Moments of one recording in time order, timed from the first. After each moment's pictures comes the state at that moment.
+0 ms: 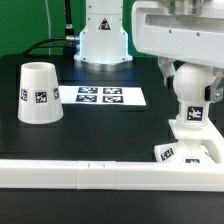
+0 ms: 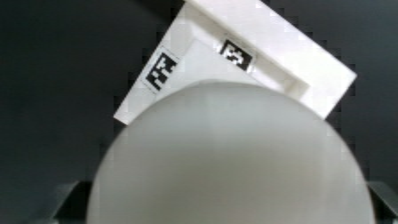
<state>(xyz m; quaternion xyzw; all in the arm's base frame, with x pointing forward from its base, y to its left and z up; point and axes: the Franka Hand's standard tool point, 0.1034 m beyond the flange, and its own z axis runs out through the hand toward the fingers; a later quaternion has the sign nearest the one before) 0.633 0.080 0.112 -0.86 0.51 0.02 0.05</state>
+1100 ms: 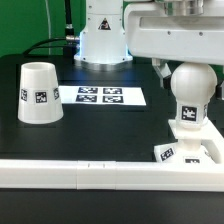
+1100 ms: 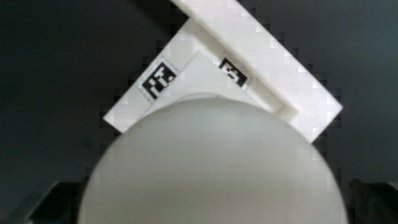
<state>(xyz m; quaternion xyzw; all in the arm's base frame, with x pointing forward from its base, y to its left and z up) 0.633 0.084 0.115 -0.93 0.36 0.02 0.08</state>
